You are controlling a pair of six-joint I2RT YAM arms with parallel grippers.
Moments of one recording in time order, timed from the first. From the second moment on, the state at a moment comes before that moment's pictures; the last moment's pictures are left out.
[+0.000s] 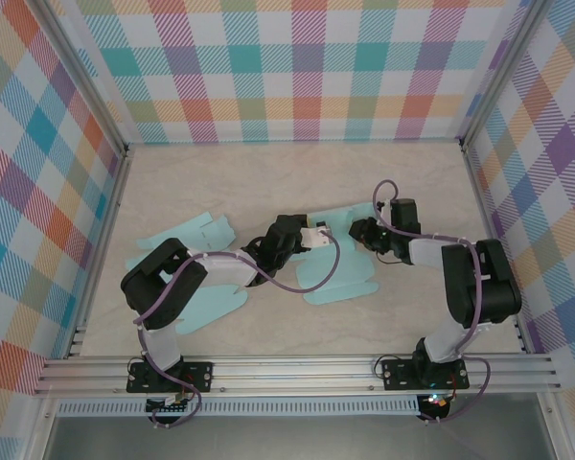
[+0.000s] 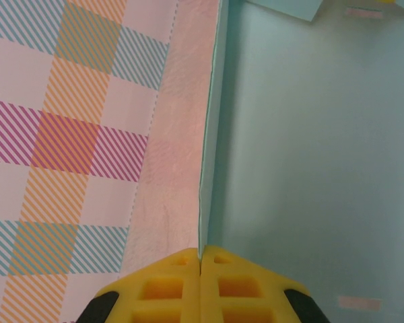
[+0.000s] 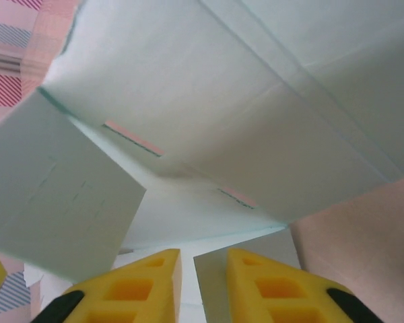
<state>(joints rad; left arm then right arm) -0.82 1.82 0.93 0.52 -0.34 0.99 0.17 1.66 0.70 0.19 -0.55 0.71</state>
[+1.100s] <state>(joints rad) -0.84 1.94 0.87 0.86 -0.40 1.34 -0.15 1.68 1.15 -0.26 -0.61 0.46</state>
